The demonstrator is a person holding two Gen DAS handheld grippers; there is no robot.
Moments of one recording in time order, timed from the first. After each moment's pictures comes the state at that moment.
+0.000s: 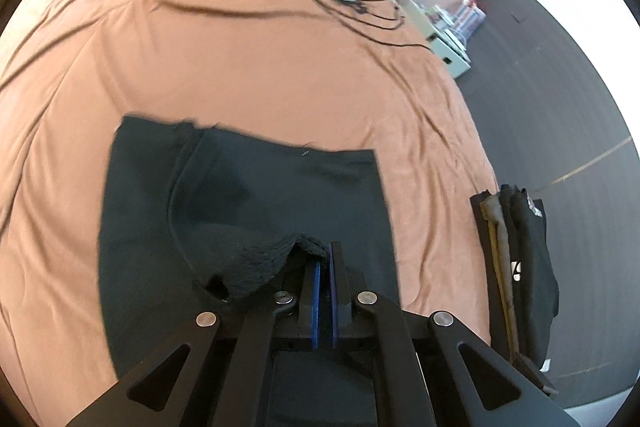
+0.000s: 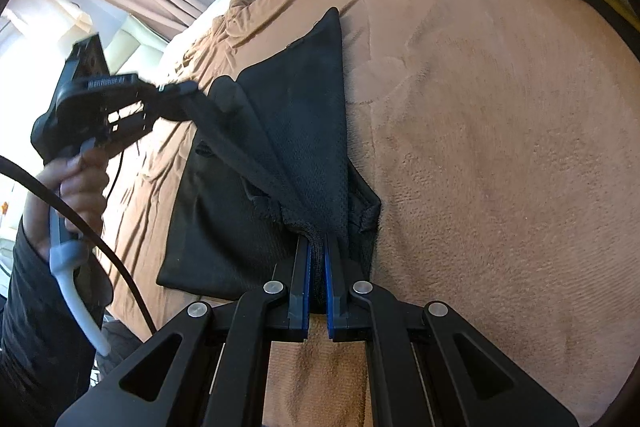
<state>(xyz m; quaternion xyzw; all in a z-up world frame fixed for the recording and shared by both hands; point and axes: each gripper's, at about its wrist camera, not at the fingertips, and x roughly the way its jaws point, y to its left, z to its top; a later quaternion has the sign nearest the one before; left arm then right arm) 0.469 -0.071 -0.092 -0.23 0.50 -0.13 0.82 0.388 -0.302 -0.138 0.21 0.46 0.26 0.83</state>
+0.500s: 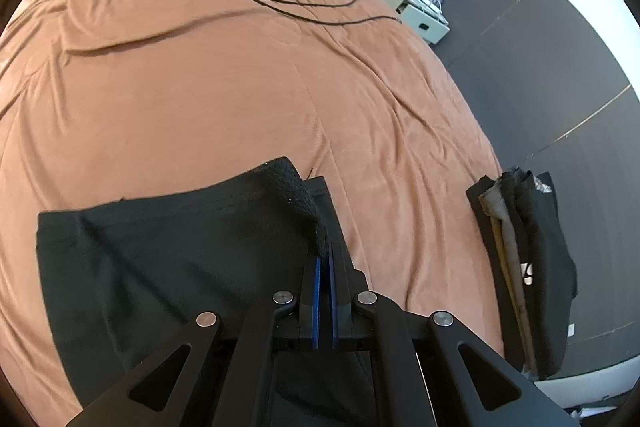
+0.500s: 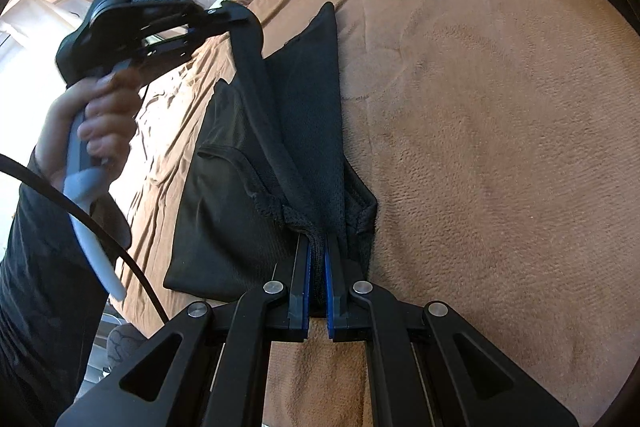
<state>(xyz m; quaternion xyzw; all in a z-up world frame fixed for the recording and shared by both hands) 0.537 -0.135 -0.096 -0.16 0.52 -0.17 0.82 0.393 -0.312 -0.147 0.23 0.46 0.26 0.81</state>
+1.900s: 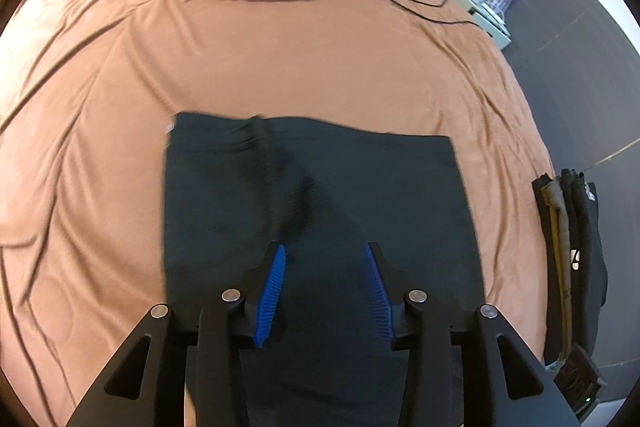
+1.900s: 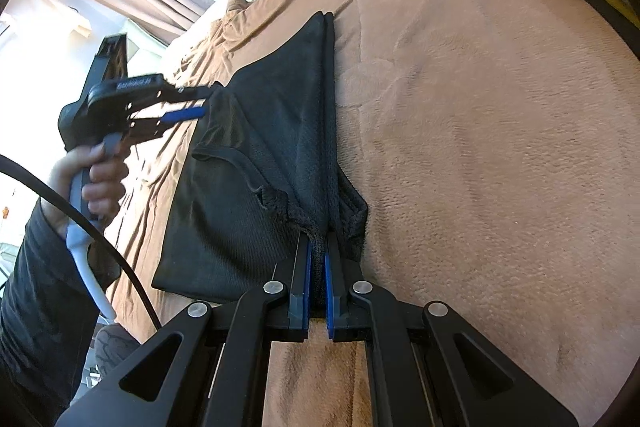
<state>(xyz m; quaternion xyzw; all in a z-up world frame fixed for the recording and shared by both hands) 0.478 -0.041 -0.124 -0.17 0.55 -0.07 0.81 0.382 -0.303 -0.143 0.21 0.45 0.25 0.83</state>
